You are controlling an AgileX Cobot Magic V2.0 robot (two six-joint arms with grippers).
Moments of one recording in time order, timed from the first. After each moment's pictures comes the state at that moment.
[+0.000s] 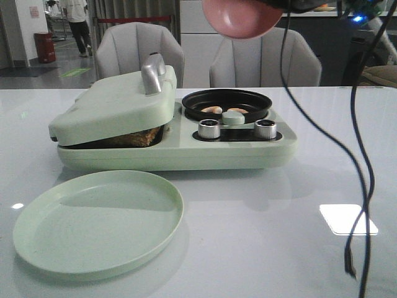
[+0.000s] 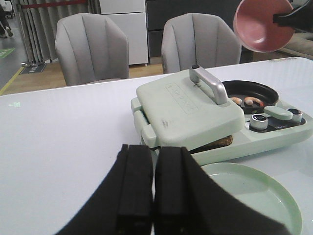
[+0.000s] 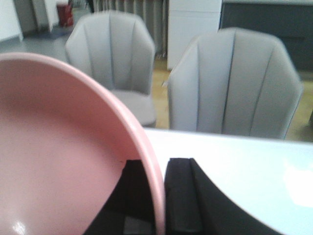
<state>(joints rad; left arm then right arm) -0.26 0.01 -0.37 -0.01 0.52 0.03 0.25 1.84 -1.38 0.47 -0.30 -0.39</state>
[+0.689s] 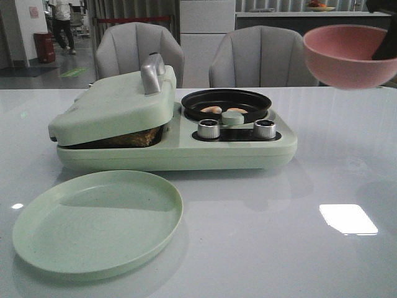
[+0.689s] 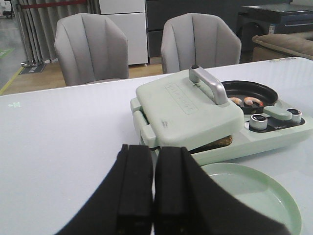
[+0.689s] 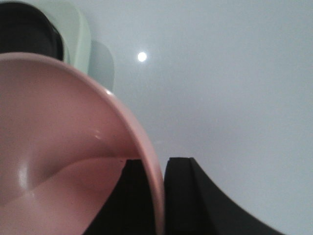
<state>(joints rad) -0.26 0.01 -0.37 -0.01 0.52 0.03 -0.16 1.73 -1.38 0.48 0.72 -0.38</state>
